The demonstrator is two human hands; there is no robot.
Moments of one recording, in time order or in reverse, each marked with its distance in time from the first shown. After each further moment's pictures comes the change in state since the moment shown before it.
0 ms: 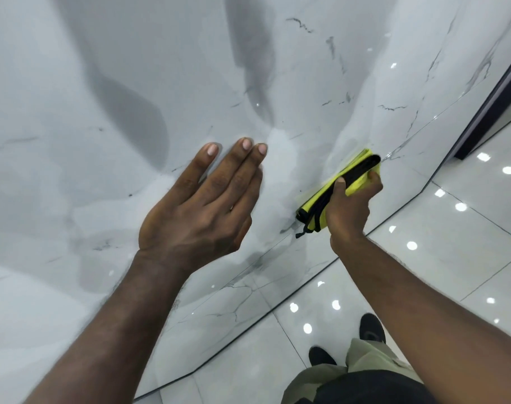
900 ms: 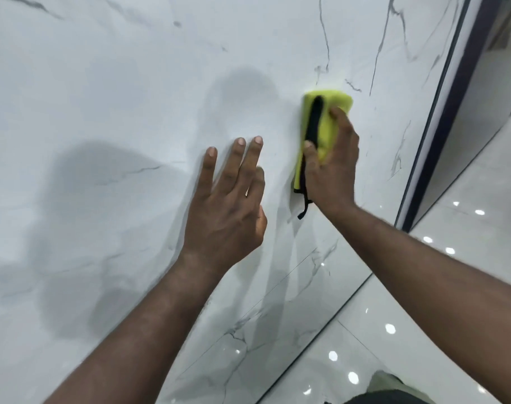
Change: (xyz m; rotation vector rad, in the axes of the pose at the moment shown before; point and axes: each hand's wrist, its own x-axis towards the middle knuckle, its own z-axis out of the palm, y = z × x) left_hand 0.015 -0.031 -0.056 -0.129 -0.031 -0.358; right_hand -0.112 -0.164 -0.018 -0.102 0.078 -1.076
